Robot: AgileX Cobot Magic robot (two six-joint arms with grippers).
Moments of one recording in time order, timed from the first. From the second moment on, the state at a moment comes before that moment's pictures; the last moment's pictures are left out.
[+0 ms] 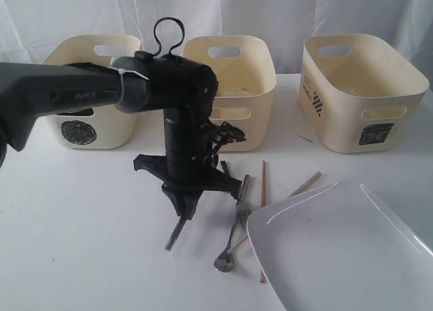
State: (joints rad) left arm -0.75 2.18 -1.75 -0.05 1.26 -0.31; right arm -0.15 0.01 -0.01 0.13 0.16 -0.06
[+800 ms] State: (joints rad) left arm -0.80 1.90 -1.83 0.06 1.24 -0.23; right arm -0.15 0.01 -0.01 0.13 0.16 -0.06
